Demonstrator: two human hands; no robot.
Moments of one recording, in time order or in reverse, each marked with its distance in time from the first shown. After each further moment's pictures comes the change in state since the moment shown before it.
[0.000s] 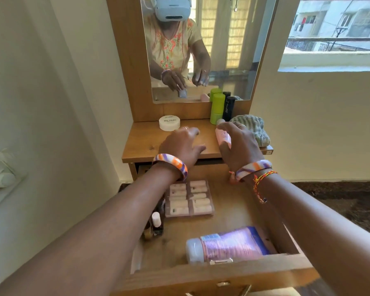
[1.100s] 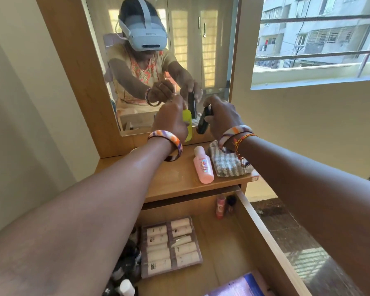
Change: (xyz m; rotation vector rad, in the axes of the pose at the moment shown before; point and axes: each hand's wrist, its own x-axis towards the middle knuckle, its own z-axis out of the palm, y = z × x) left_hand 0.121 0.038 -0.011 -0.026 0.269 0.051; right_hand 0.122 0.035 -0.020 0.002 0.137 0.035
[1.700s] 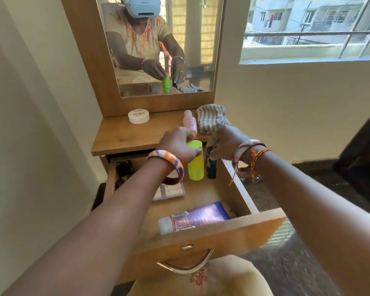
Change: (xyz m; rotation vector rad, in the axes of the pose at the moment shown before) left_hand -0.149 0.038 -0.029 -0.224 -0.462 -0.130; right_hand -0.123 0.080 0.002 -0.158 -0.579 0.270
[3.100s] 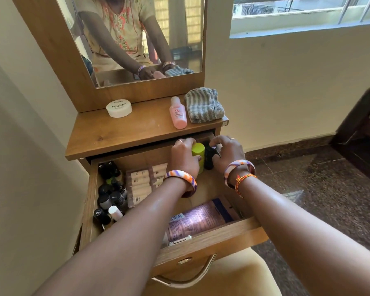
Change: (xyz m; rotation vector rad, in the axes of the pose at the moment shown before) left_hand 0.034 -0.027 0.097 0.010 0.148 -0.054; right_hand -0.036 -0.005 0.046 0.280 0.362 0.072
